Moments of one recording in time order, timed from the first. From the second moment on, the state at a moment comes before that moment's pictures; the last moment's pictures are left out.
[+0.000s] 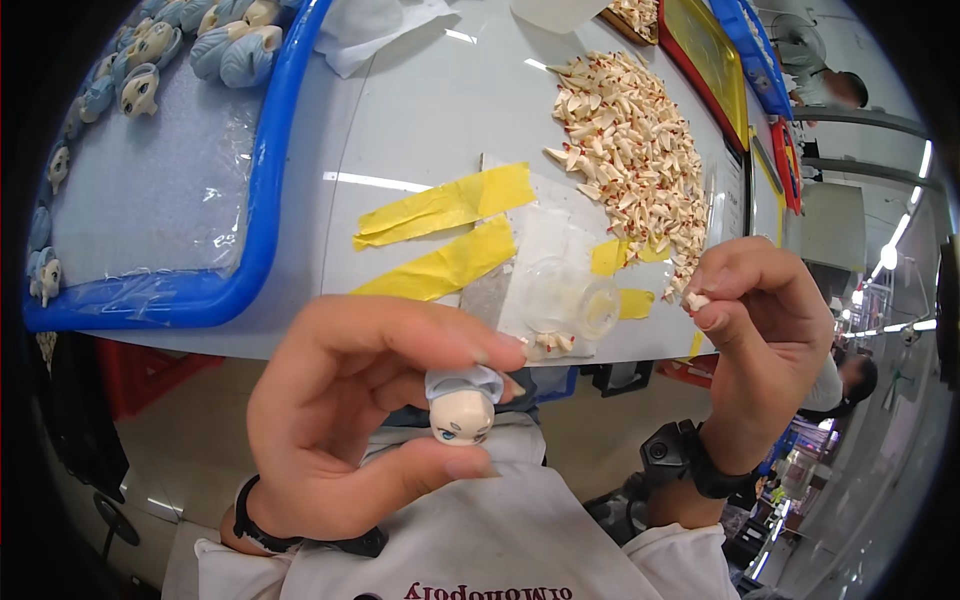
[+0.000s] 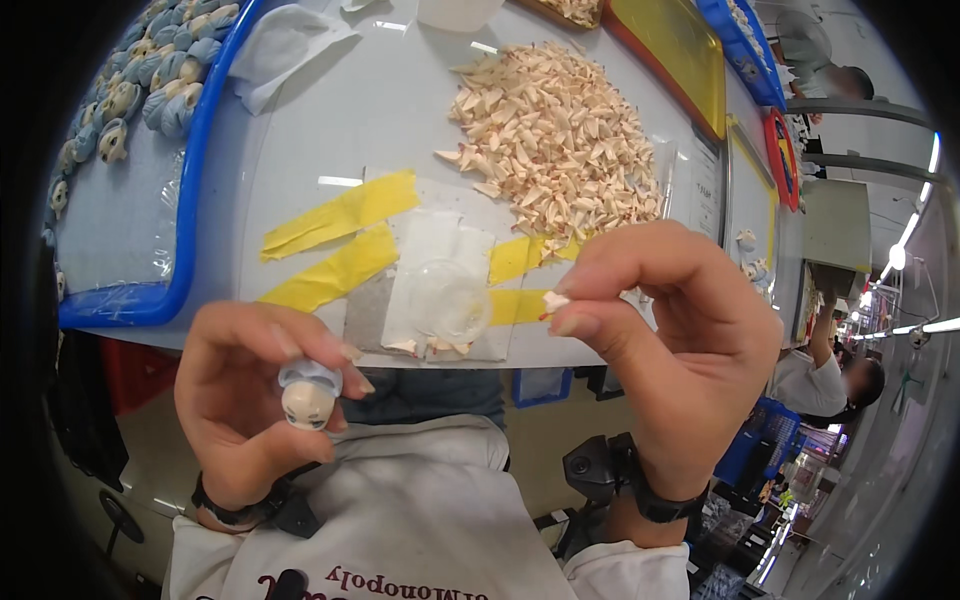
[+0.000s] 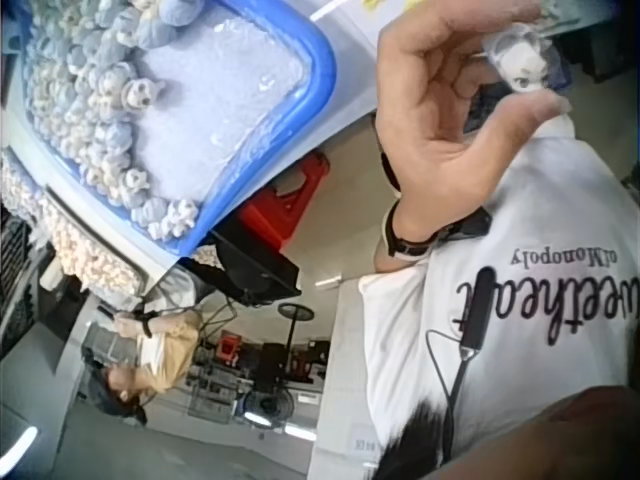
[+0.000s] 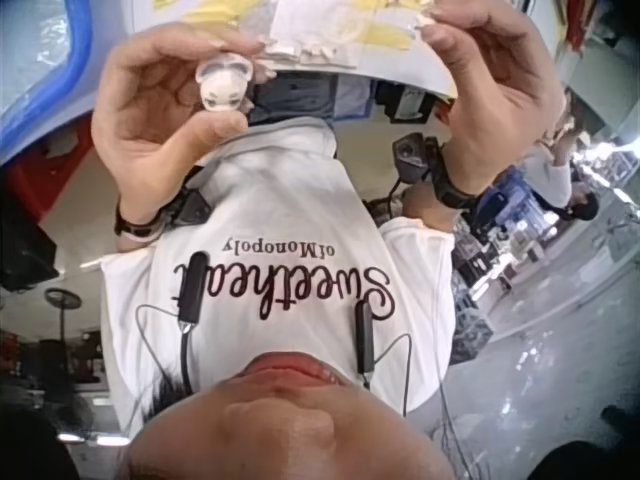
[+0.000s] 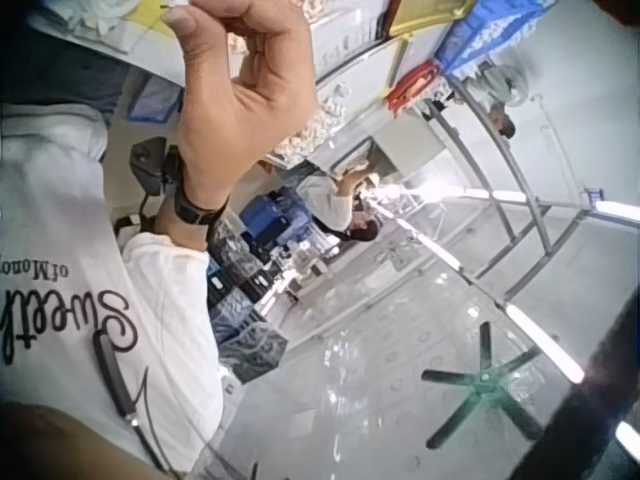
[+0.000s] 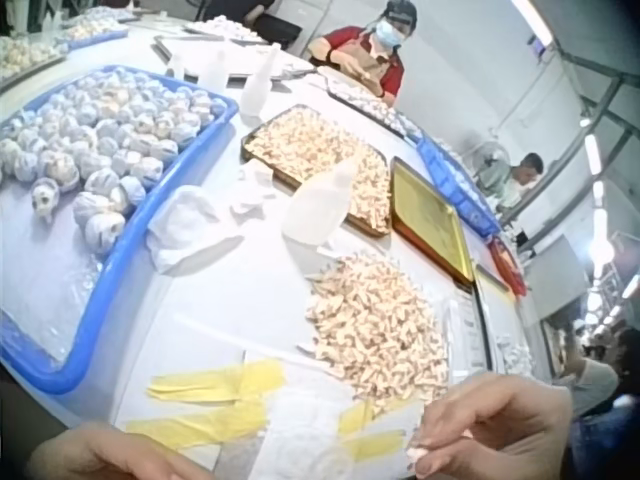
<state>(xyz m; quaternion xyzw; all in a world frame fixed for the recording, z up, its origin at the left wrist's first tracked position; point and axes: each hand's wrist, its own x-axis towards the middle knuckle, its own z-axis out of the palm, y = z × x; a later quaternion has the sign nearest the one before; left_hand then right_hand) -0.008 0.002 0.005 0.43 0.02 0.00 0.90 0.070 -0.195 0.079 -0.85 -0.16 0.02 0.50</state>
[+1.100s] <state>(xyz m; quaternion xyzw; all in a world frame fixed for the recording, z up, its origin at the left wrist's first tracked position) 0.001 0.003 0.012 0.69 -0.21 0.12 0.69 0.029 -0.170 0.077 -0.86 -0.34 0.00 0.38</state>
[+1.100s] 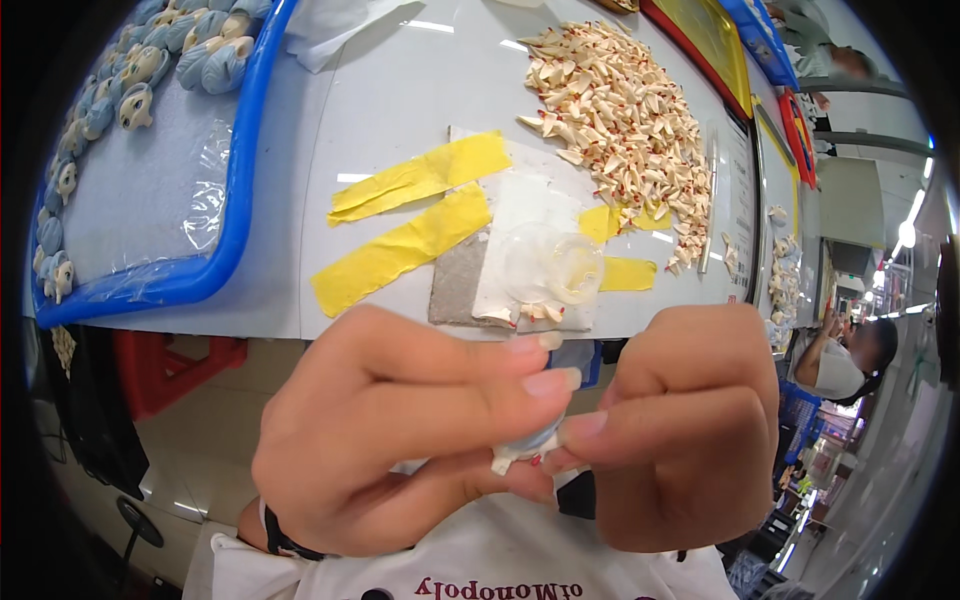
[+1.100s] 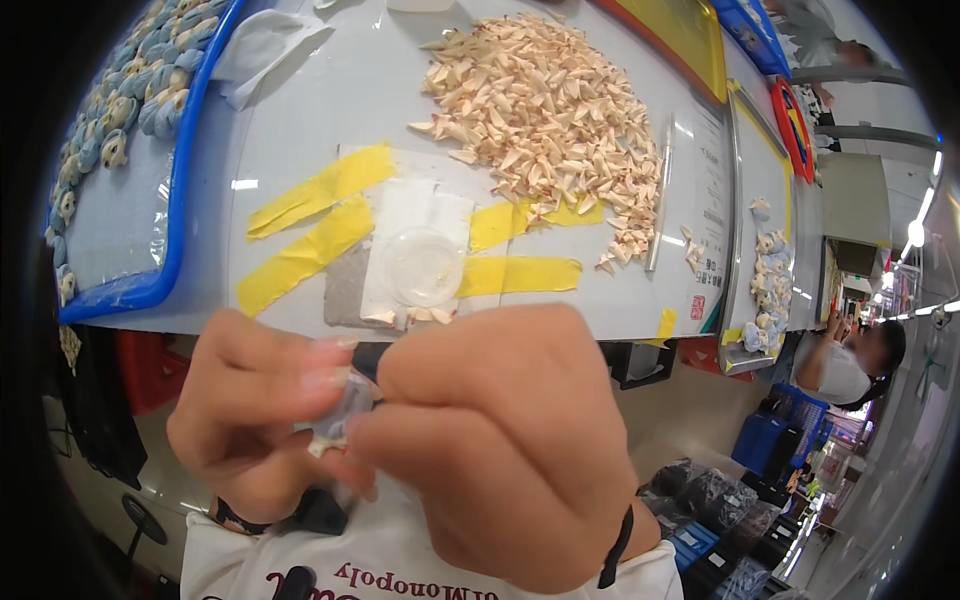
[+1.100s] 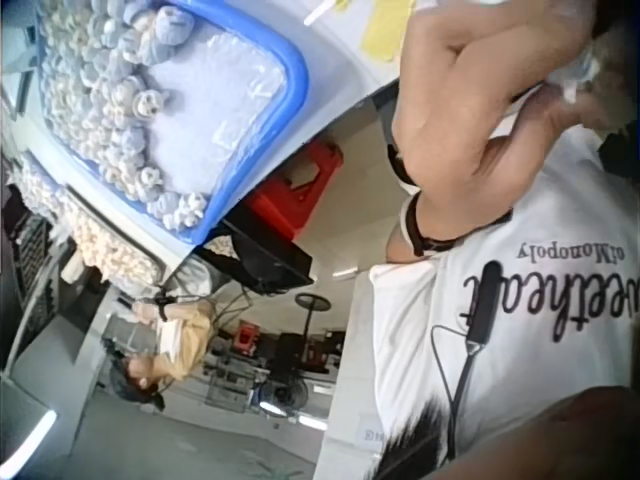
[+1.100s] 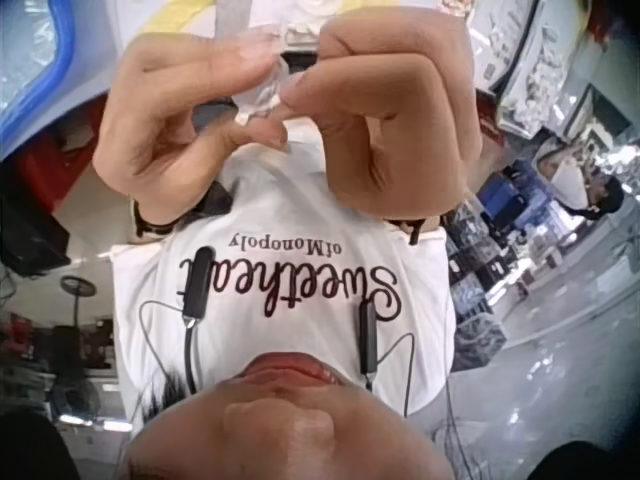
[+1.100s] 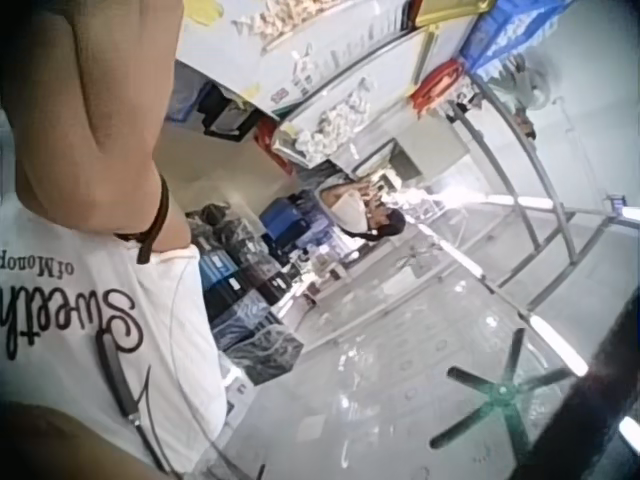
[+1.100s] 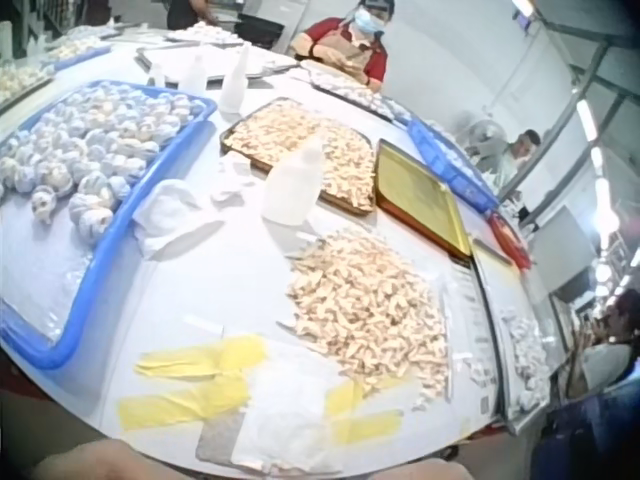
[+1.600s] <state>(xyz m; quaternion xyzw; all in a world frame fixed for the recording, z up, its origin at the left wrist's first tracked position) -0.004 0.007 -0.004 0.64 -0.11 0.12 0.75 0.096 -0.241 0.064 -0.95 -0.17 -0.04 0.26</state>
